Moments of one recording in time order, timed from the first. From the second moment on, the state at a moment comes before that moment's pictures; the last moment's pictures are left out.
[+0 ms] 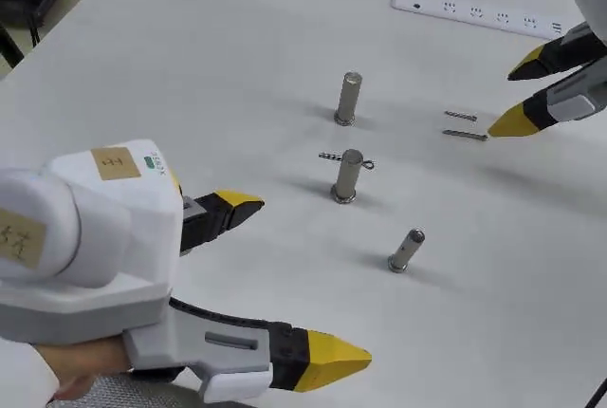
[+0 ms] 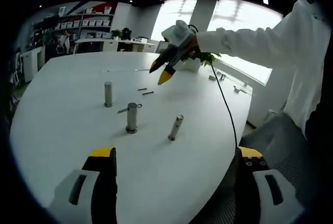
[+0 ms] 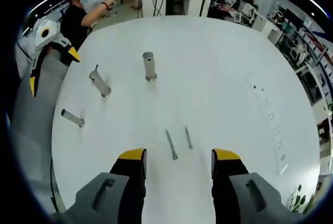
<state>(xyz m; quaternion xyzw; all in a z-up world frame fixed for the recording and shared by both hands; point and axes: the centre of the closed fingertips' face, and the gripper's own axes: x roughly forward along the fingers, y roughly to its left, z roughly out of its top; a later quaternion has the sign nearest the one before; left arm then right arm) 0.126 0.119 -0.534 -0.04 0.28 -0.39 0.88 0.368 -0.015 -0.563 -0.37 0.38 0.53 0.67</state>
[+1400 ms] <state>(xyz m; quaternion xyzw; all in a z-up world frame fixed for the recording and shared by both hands) 0.134 0.141 -0.531 -0.07 0.27 -0.34 0.90 0.391 -0.007 -0.618 -0.44 0.42 0.51 0.61</state>
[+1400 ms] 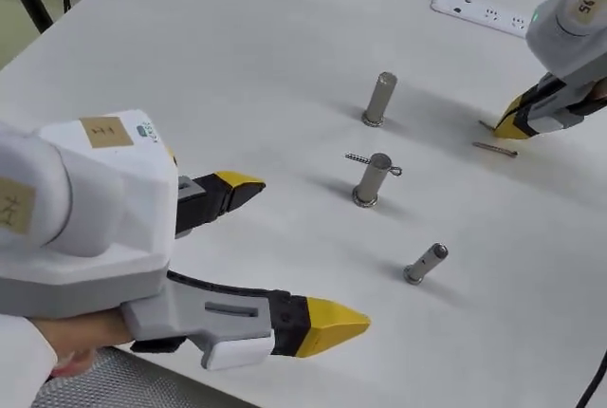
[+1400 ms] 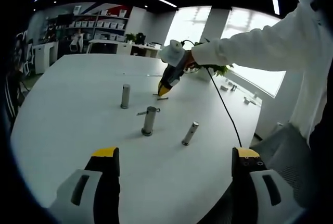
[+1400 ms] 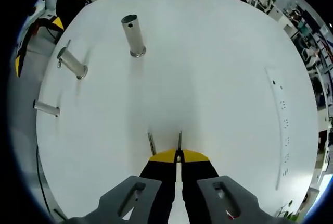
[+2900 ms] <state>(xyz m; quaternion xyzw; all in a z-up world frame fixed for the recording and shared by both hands) 0.152 0.165 -0.509 -0.05 0.26 -0.33 0.91 0.284 0.008 -0.503 -0.40 0.20 0.52 0.73</state>
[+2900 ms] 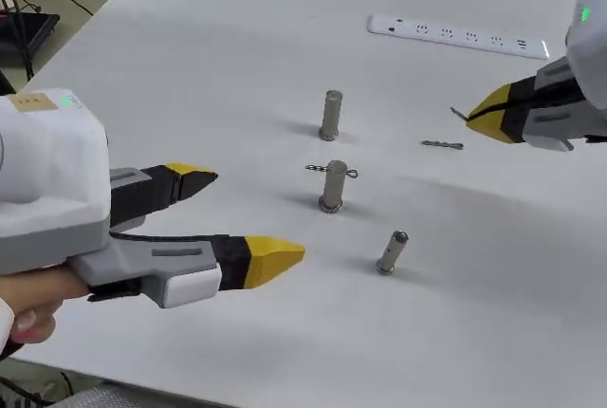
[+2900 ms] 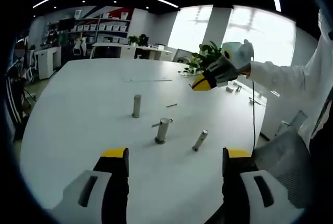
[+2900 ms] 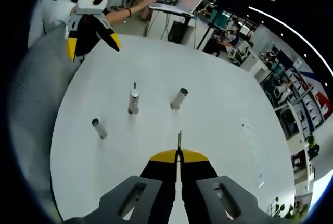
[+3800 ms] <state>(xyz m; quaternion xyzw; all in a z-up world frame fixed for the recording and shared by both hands) 0.169 0.092 -0.483 -0.10 0.25 -0.43 0.86 0.184 0.029 -0.488 -0.34 0.12 0.50 0.79</state>
